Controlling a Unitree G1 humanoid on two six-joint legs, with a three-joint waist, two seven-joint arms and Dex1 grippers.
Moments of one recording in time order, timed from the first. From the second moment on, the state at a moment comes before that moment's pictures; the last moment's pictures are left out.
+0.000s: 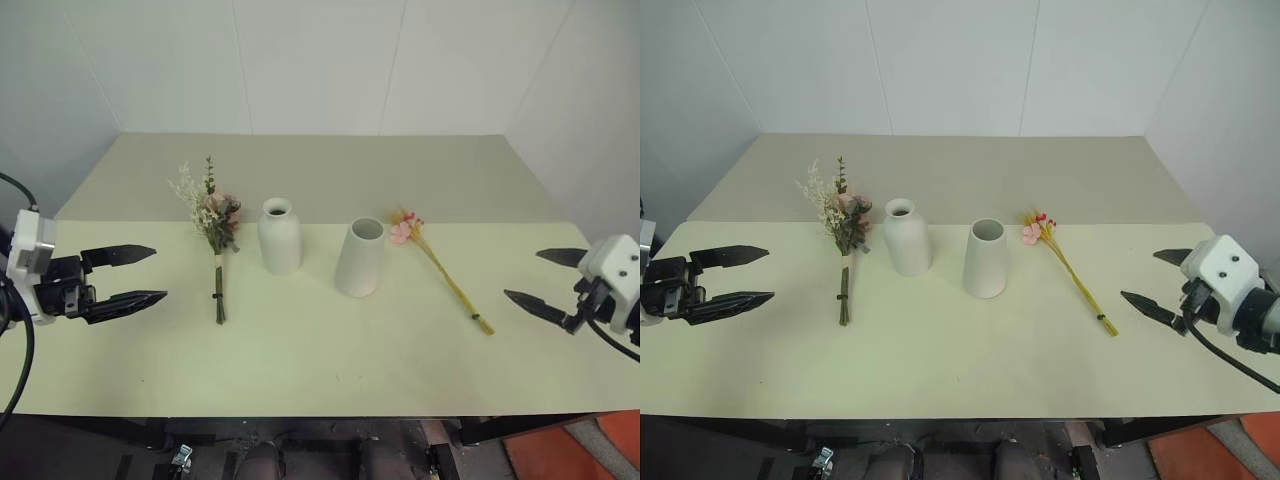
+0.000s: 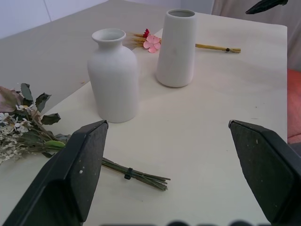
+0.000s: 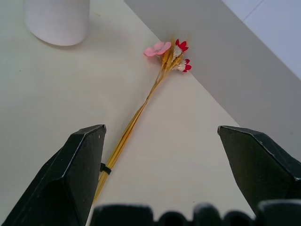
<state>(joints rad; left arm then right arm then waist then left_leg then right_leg) -0.22 1.04 0.45 0.13 -0.66 0.37 -1.46 -0.02 -0.98 -0.48 -0.18 0.30 0.25 0.99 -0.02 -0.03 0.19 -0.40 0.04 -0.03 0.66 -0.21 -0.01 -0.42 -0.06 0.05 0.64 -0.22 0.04</state>
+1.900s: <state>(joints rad) -0.16 1.03 0.44 0.04 -0.66 0.36 -1.45 -1.22 -0.57 0.36 1.10 -0.17 0.51 1.00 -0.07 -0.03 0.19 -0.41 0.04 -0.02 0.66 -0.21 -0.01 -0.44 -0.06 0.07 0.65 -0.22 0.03</state>
